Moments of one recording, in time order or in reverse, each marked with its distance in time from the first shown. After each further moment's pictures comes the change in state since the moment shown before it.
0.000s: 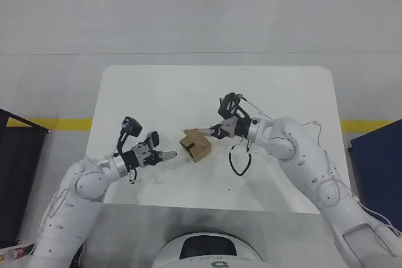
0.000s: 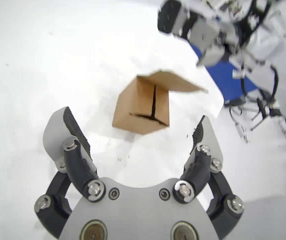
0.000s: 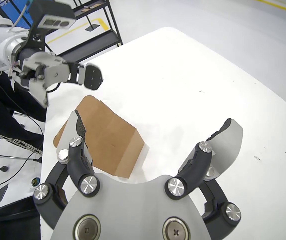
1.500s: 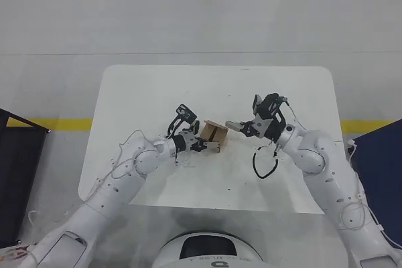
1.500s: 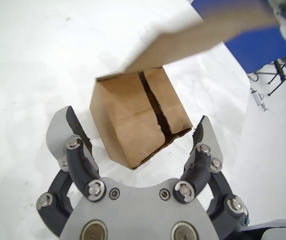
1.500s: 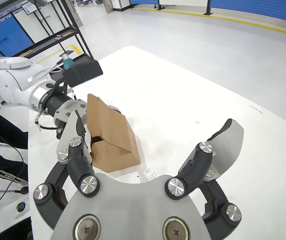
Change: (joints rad) left arm -0.431 -0.135 0.490 0.360 0.147 0.182 0.271; right arm -0.246 0.060 0.290 -0.145 -0.048 -0.007 -0.084
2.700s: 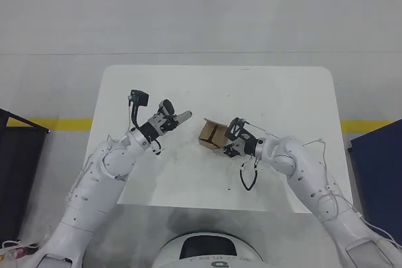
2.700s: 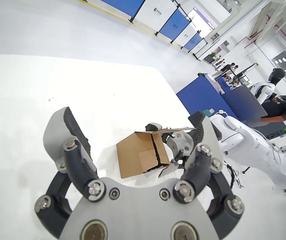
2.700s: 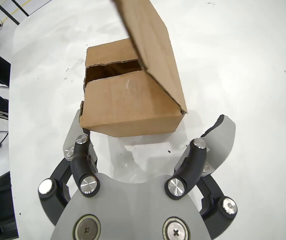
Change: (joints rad) left arm 0.147 0.044 -0.240 -0.176 -0.254 0.052 0.074; right arm 0.126 -0.042 -0.245 0.250 -0.147 -0.024 0.084
